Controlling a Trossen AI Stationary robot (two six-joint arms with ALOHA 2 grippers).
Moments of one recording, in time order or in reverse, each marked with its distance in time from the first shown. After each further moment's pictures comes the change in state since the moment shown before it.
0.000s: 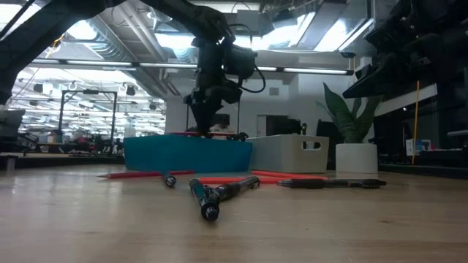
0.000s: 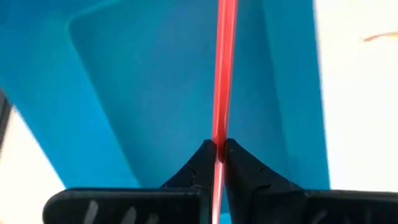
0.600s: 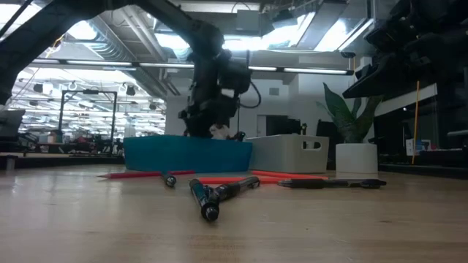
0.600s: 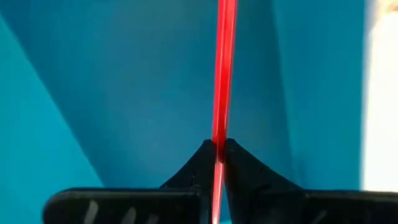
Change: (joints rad) left arm 0.012 0.002 -0.153 0.100 0.075 0.010; right arm 0.000 0.000 0.000 0.000 0.000 0.015
